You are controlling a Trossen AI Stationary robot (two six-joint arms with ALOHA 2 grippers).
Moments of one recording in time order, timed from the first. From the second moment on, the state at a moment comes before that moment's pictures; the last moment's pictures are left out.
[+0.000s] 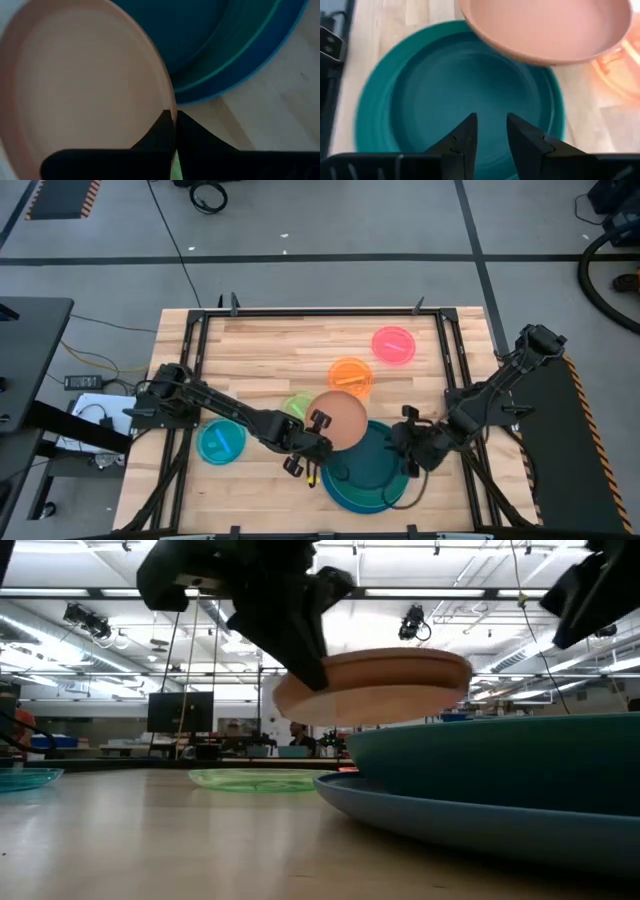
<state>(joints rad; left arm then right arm) -0.37 1.93 1.46 -0.60 -0.25 0.33 0.71 1.28 0.80 -0.53 0.48 0.76</state>
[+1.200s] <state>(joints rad) -0.31 2.15 1.66 -0.53 0.04 1.08 1.05 1.27 0.80 -0.62 0.69 1.40</state>
